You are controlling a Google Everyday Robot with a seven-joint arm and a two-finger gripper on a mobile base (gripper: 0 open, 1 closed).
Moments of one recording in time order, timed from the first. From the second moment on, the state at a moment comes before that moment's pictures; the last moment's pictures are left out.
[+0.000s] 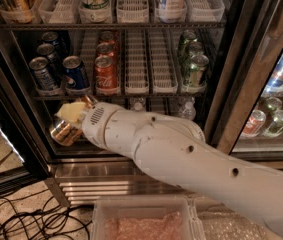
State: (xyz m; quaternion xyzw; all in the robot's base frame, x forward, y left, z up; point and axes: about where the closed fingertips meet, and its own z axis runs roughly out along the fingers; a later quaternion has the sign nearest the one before) arm 0.494 0.145 0.889 0.09 0.79 0.52 0.31
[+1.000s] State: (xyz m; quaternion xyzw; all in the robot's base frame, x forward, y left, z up) arm 0.448 0.102 0.833 0.23 0.77 0.52 0.30
